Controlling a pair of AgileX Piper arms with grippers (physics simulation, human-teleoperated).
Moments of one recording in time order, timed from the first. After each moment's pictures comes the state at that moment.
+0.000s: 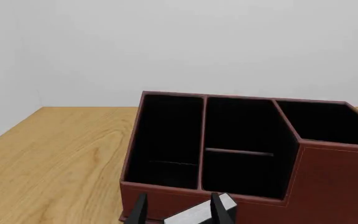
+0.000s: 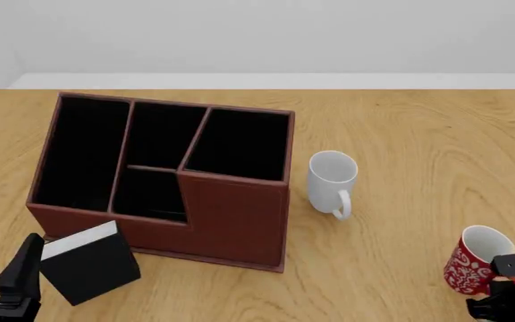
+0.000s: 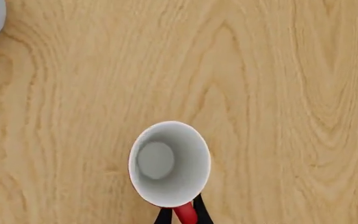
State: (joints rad) left arm 0.00 0.00 0.00 0.00 0.00; right arm -0.37 0.89 -0.15 0.16 -0.43
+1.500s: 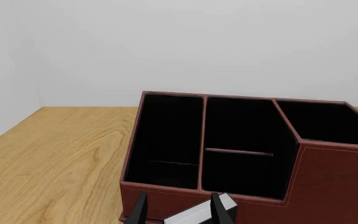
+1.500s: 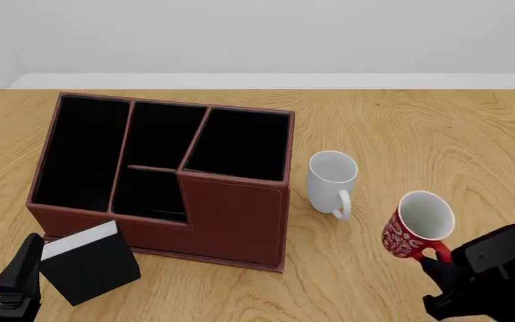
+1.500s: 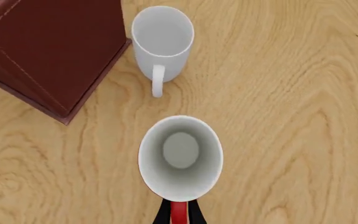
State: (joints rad) left arm 0.00 0.00 0.00 0.00 0.00; right arm 0.23 0.64 -0.30 0.45 -0.17
